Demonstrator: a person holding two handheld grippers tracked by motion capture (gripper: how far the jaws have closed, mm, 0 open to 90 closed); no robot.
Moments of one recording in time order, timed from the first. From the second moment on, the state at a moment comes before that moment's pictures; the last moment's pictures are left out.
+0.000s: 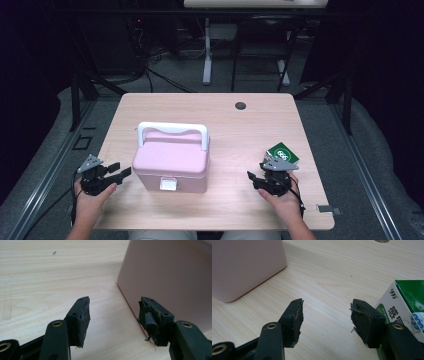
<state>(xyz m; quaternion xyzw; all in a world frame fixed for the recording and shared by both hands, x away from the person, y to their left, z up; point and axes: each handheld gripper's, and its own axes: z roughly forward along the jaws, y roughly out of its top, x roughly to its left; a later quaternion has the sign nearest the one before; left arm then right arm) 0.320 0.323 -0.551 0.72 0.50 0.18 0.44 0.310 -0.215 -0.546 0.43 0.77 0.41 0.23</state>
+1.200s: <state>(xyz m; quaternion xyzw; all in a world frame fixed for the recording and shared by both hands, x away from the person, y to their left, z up) 0.341 0.316 -0.536 0.71 0.50 0.18 0.47 0.327 -0.188 -0.529 0.43 0.76 0.44 0.20</state>
